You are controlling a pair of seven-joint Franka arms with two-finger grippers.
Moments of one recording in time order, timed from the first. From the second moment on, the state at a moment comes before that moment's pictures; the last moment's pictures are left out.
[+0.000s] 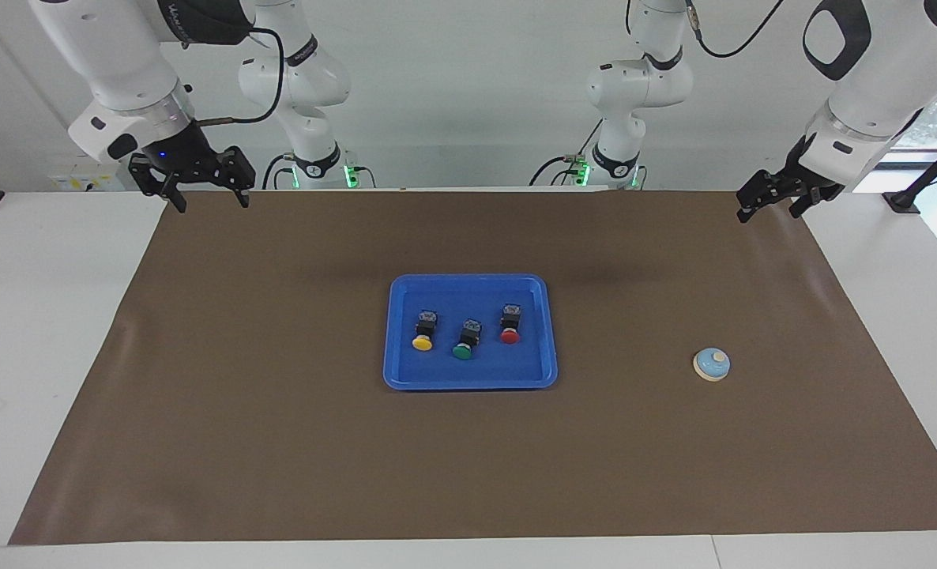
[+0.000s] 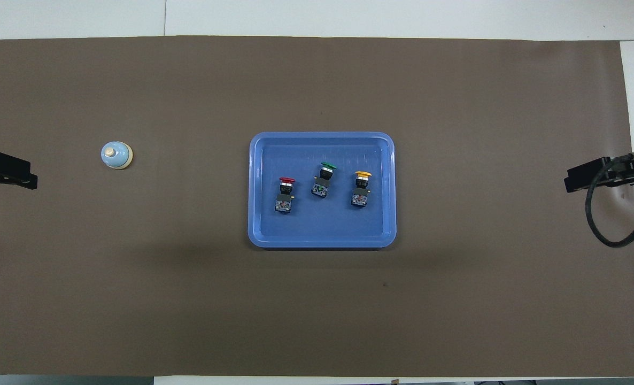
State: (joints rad) left arm -0.01 -0.02 0.04 -1.65 0.00 1.53 0.00; right arm -0.04 -0.04 0.03 -1.62 -0.01 1.49 -0.09
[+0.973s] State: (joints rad) left arm -0.01 -0.03 0.04 -1.77 0.00 1.70 0.01; right arm -0.04 -0.04 0.03 -1.62 -0.01 1.49 -0.09
